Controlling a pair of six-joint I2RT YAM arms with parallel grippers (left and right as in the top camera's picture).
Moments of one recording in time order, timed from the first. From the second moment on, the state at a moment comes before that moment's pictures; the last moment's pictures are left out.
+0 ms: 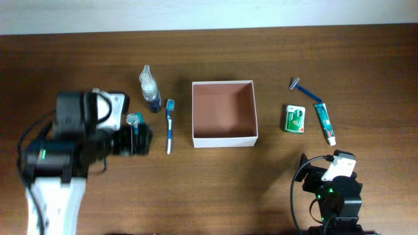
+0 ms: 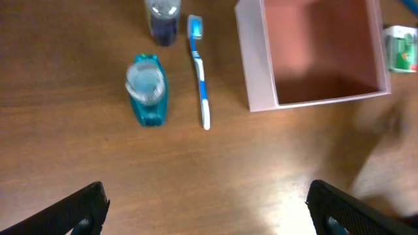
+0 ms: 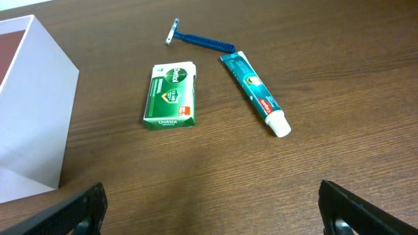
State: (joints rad) left arm -0.04 1.21 1.39 -1.27 0.21 -0.01; right arm -0.04 0.23 0.21 -0.51 0.12 0.18
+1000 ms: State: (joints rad) left arm -0.04 1.61 1.43 -1.18 0.00 -0.05; right arm -0.04 0.23 0.21 -0.51 0.12 0.18
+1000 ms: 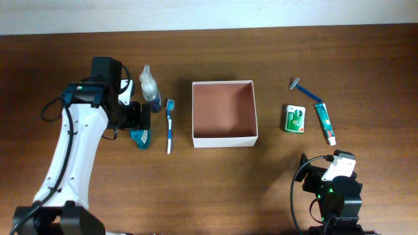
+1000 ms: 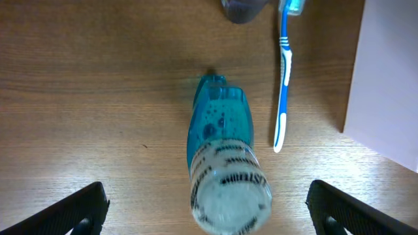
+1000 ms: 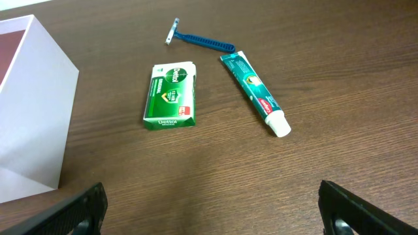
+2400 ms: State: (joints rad) left arm -0.04 1.70 1.40 -1.07 0.00 -0.05; right arm -0.04 0.23 0.21 -0.51 0.12 0.18
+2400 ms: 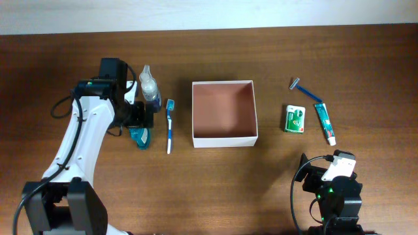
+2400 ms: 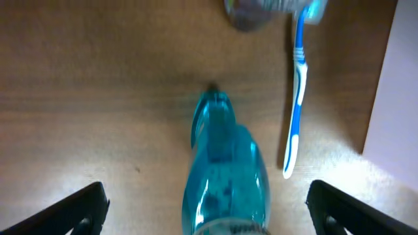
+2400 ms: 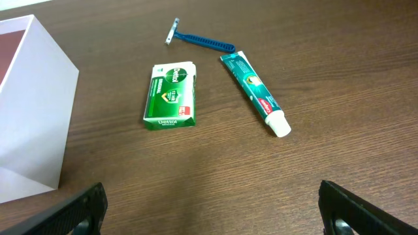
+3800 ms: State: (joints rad) left arm -0.04 1.75 1.40 -1.03 0.01 -0.04; right arm -0.04 0.23 0.21 -0.51 0.12 0.18
